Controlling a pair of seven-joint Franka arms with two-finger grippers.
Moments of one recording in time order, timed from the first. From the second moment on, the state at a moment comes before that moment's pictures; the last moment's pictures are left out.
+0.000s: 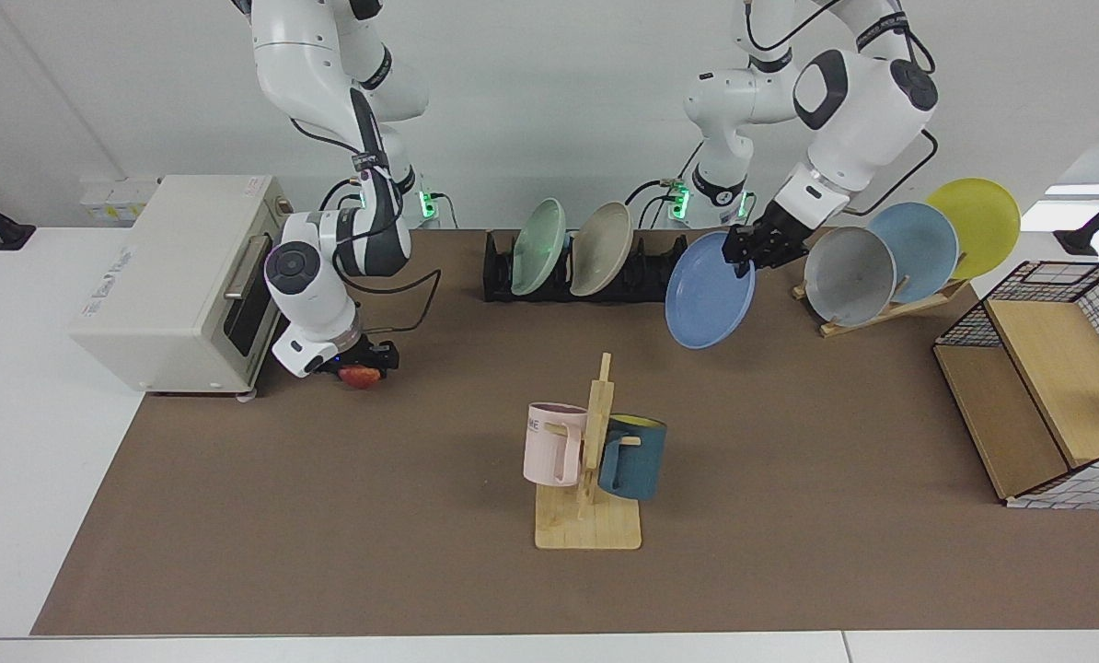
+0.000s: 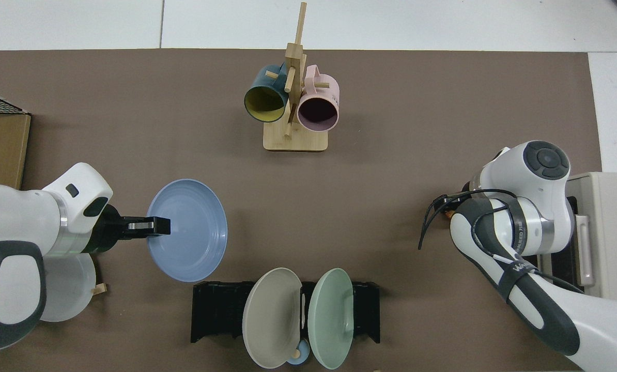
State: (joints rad) left arm 0.01 -0.21 -0.11 -2.18 -0.43 1.98 0.04; right arm 0.10 0.25 -0.05 -2.13 0.01 2.25 0.01
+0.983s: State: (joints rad) left arm 0.01 0.13 -0.28 -2.12 -0.71 2.24 0.32; right arm 0.11 0.07 -0.05 -1.92 -0.03 1.91 0.01
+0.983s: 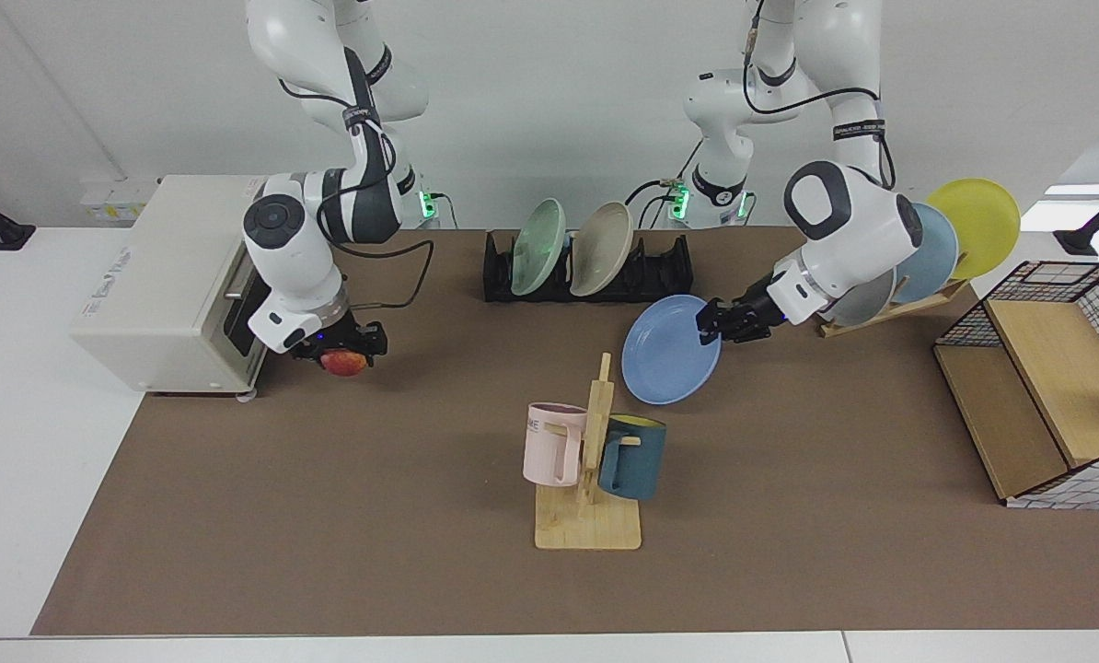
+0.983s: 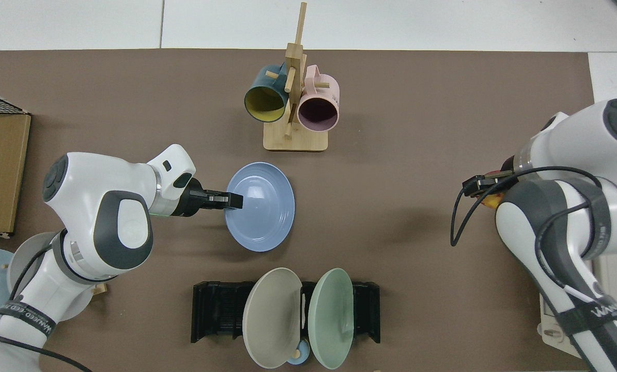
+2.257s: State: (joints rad) left arm 0.01 0.14 -0.34 -2.11 -0.63 2.30 0.23; right arm 0.11 0.06 0.03 -1.83 -0.03 1.80 0.11
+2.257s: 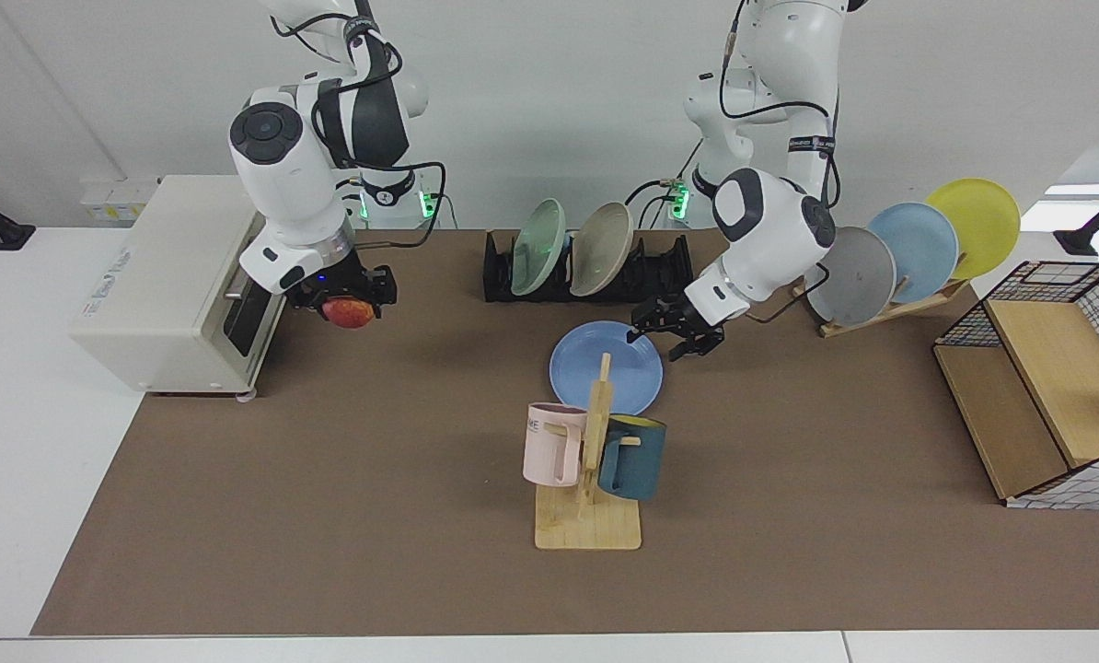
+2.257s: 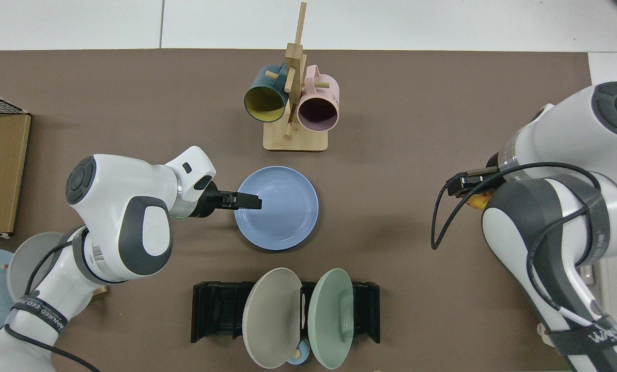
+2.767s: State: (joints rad) left arm 0.02 0.04 -0.30 -1.96 -0.16 1.96 0.08; right arm 0.13 0.06 0.11 -1.85 -0.02 1.80 0.24
